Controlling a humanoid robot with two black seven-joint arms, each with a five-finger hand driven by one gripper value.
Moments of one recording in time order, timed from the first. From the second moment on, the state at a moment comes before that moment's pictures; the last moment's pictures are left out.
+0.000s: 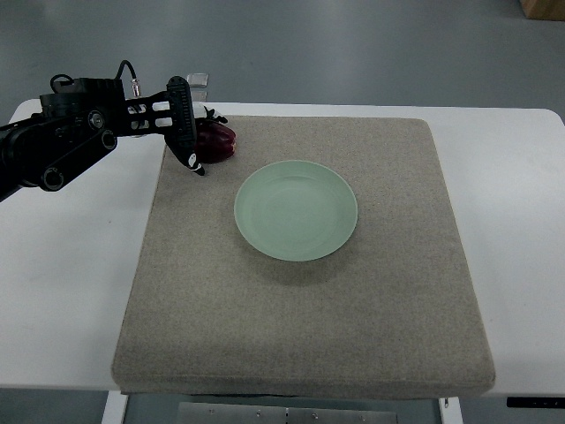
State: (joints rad) left arm -1.12 0.37 -0.33 -0.71 1.39 -0.35 -0.01; right arm -0.03 0.00 -0.12 0.14 -0.01 0.15 -0.01
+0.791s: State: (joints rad) left arm -1.12 0.36 -0.34 -0.71 1.43 -0.29 -0.01; right arm -0.02 0.00 -0.12 0.14 -0.01 0.15 -0.01
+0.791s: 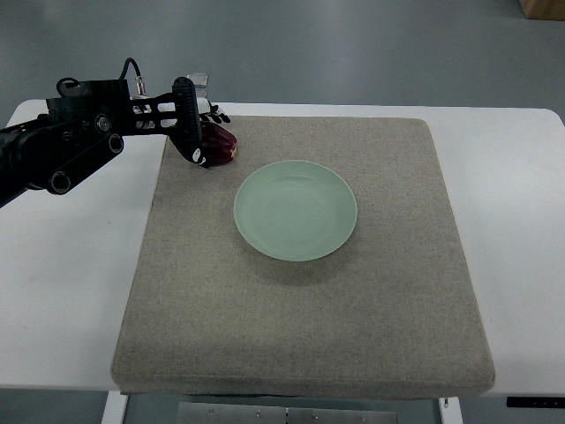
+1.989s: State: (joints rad) left arm -1.12 0.50 -0.37 -1.21 1.44 -0.31 -0.10; right arm -0.03 0.00 -0.12 0.14 -0.01 0.15 -0.01
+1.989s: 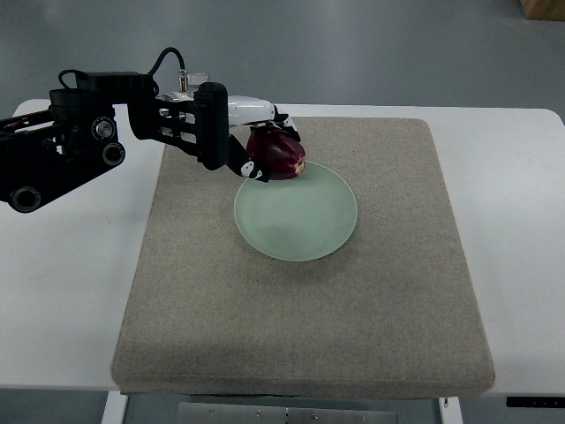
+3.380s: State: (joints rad) left arm -1.05 0.42 -0.32 -1.17 1.49 -0.31 -0.10; right arm -0.02 0.00 -0.12 0.14 -0.01 0.15 -0.01
